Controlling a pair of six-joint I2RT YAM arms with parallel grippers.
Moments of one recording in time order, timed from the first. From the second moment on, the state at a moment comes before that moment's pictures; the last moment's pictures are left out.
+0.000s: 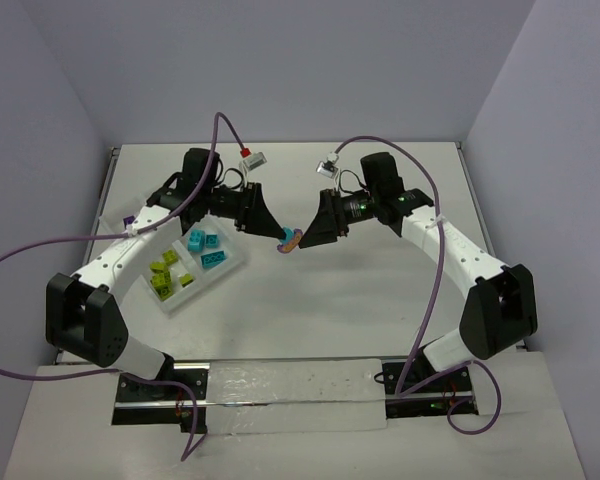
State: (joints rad) left arm -0.43 1.49 1.26 -0.43 1.09 -0.36; right arm 0.40 1.47 1.19 -0.38 -1.16 0.31
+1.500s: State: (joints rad) left arm -0.36 1.44 1.23 -0.22 1.02 -0.59; right arm 0.40 1.59 0.99 0.78 -1.09 1.13
